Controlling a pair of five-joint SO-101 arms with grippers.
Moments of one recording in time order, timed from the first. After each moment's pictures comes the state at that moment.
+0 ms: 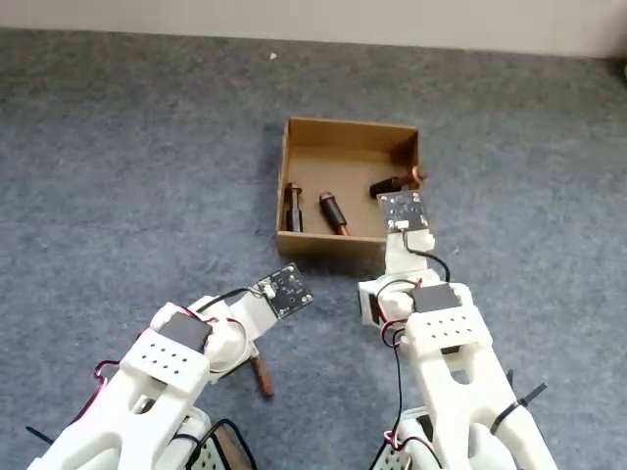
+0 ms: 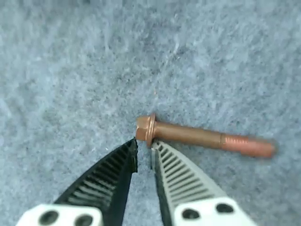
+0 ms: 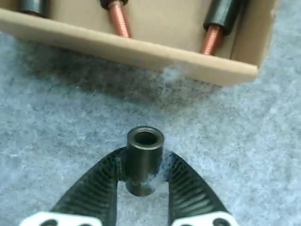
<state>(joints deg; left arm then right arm) 16.7 -48.2 77.0 55.6 -28.7 -16.2 -37.3 62.9 47.1 1.2</state>
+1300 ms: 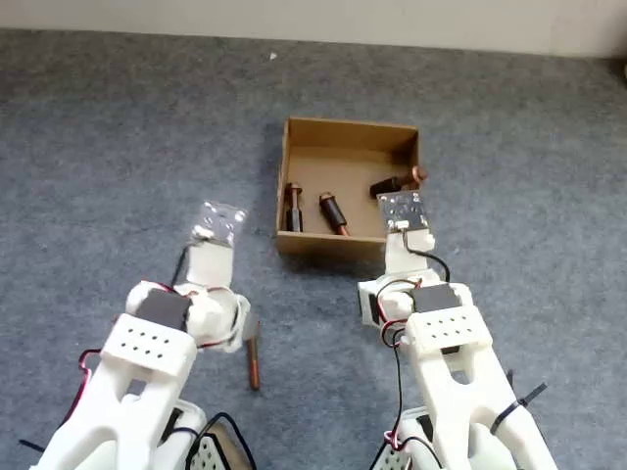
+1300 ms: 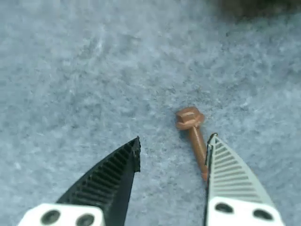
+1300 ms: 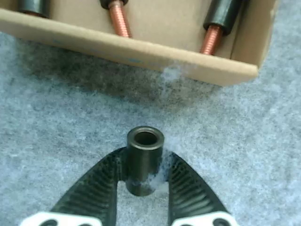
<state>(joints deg) 9.2 -48.1 65.4 65.5 7.7 -16.2 -37.3 62.9 47.1 1.2</state>
